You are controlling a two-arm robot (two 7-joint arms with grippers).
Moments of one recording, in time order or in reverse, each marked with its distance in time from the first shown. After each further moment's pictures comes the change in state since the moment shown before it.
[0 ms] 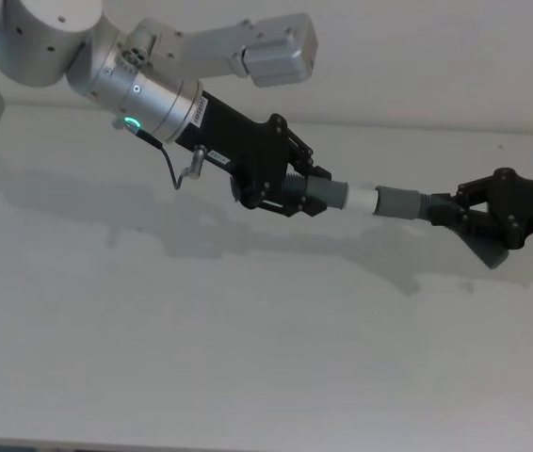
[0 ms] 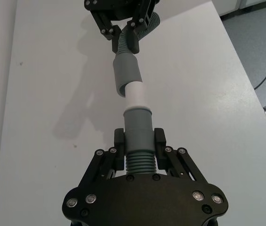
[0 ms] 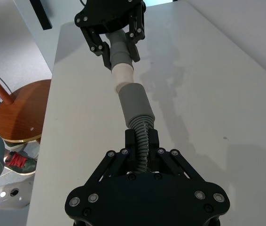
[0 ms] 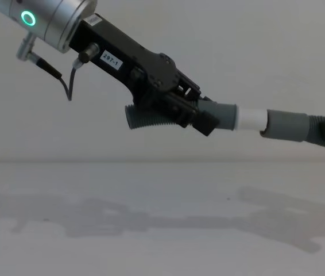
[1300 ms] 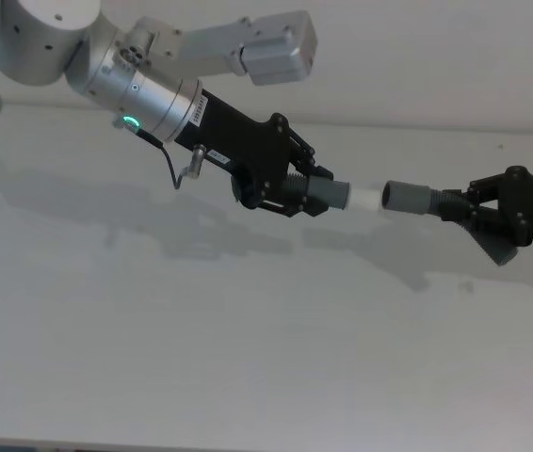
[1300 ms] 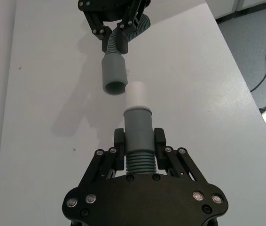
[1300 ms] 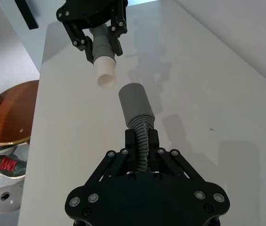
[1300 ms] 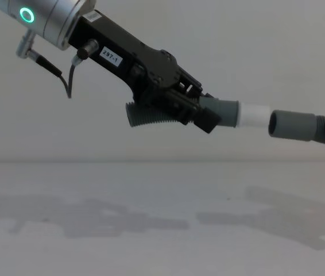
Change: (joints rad) left arm -0.002 0.005 0.002 -0.008 -0.014 -0.007 -0.005; right arm -0.017 0.028 0.008 -0.015 0.012 -0.001 -0.049
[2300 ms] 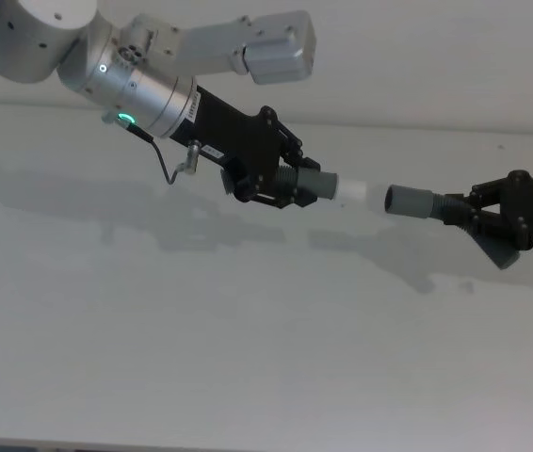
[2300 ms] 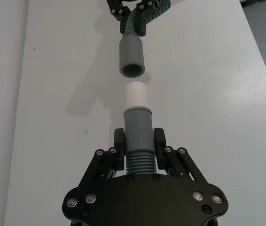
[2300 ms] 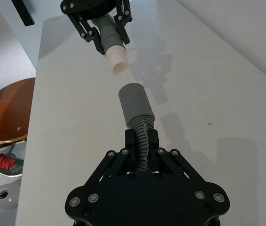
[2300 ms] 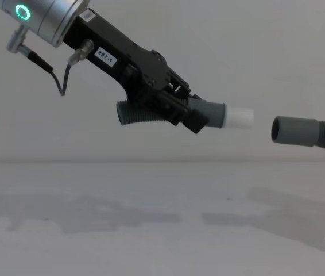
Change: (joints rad) left arm -0.009 0.028 0.014 -0.042 0.036 0.062 0.066; right arm -0.004 0.011 -0.009 -0.002 0.001 -0.003 -0.014
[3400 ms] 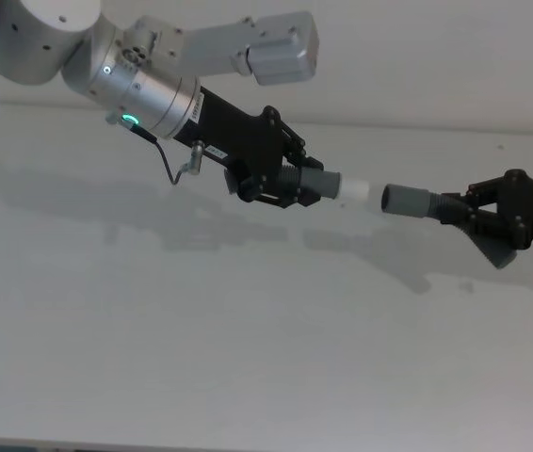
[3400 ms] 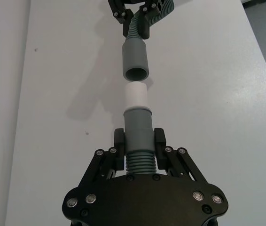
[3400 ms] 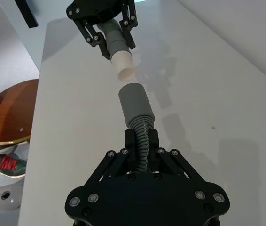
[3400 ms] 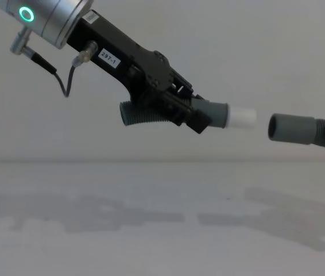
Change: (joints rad) left arm -0.009 -0.001 0.019 0.006 -0.016 -0.010 0.019; right arm 0.006 -0.001 -0.011 -0.003 0.012 -0.001 0.002
